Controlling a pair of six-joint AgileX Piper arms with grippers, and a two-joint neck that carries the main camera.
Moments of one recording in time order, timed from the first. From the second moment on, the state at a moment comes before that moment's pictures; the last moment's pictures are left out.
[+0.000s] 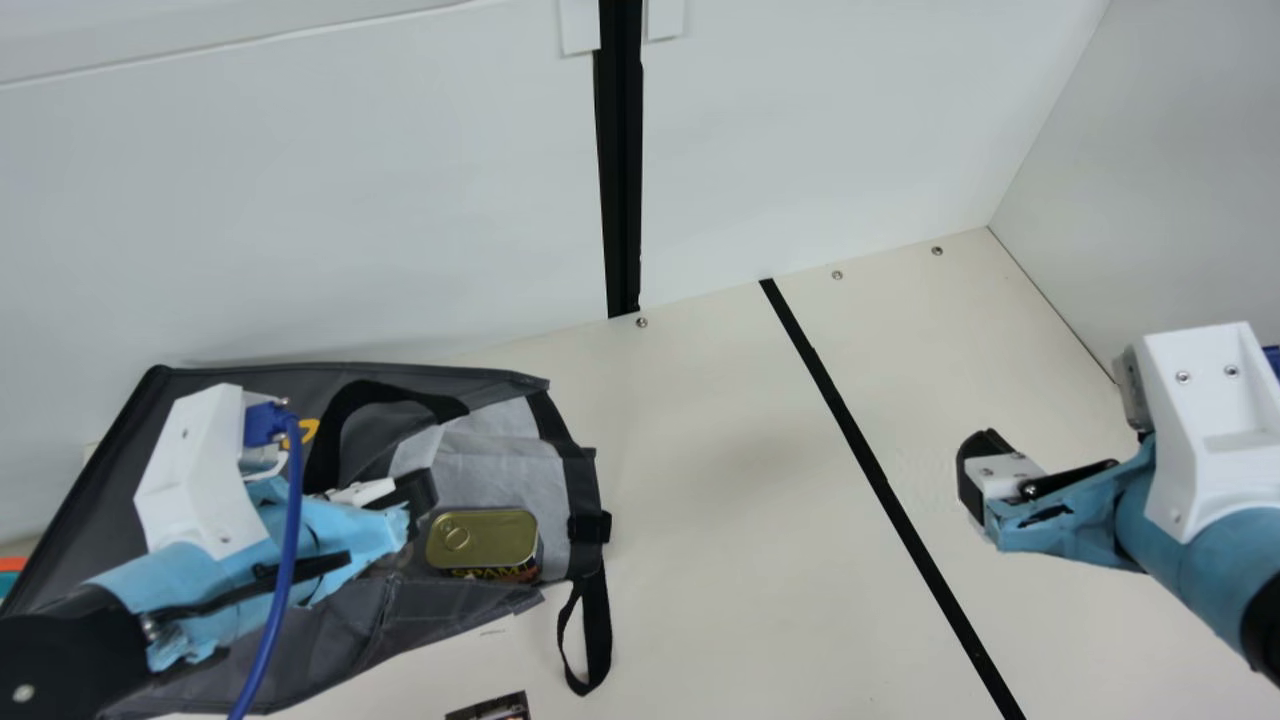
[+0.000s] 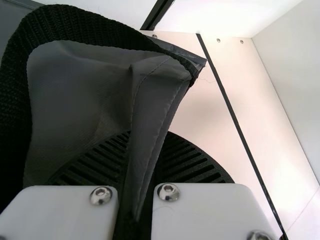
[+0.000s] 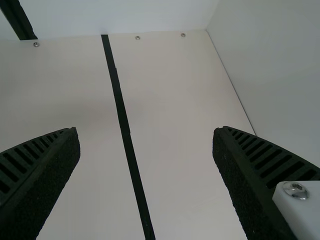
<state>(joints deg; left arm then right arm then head) -27.1 84.9 -72.4 -35.1 37.7 4.6 -15.0 48.5 -65.3 -6.9 59.0 -4.4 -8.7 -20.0</state>
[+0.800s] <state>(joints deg) -27.1 84.9 -72.4 -35.1 37.7 4.6 -15.8 47.1 -69.6 -8.5 64.1 -2.9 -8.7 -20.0</state>
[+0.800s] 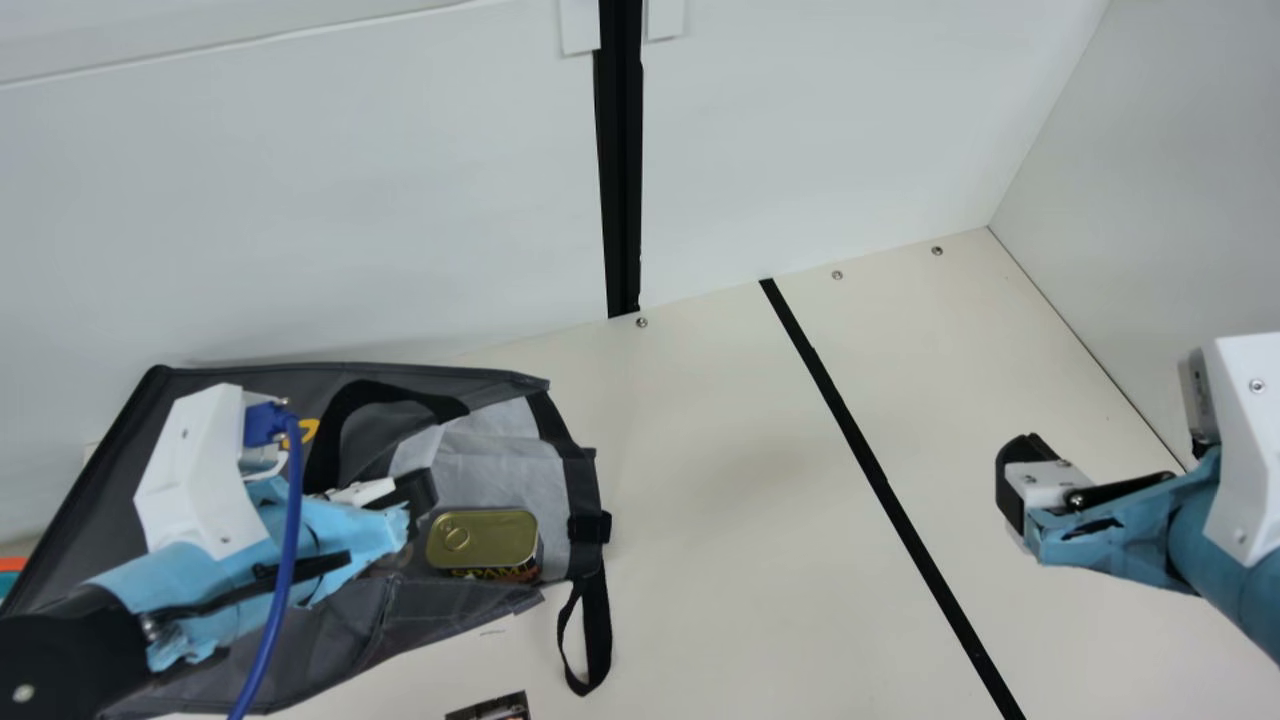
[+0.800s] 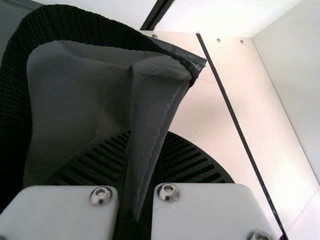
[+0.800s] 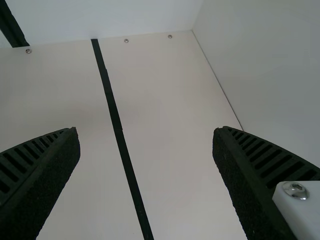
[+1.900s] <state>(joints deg) -27.1 84.9 -72.4 -35.1 37.7 4.6 -16.8 51.1 -67.9 -3.4 60.7 -7.2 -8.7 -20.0</state>
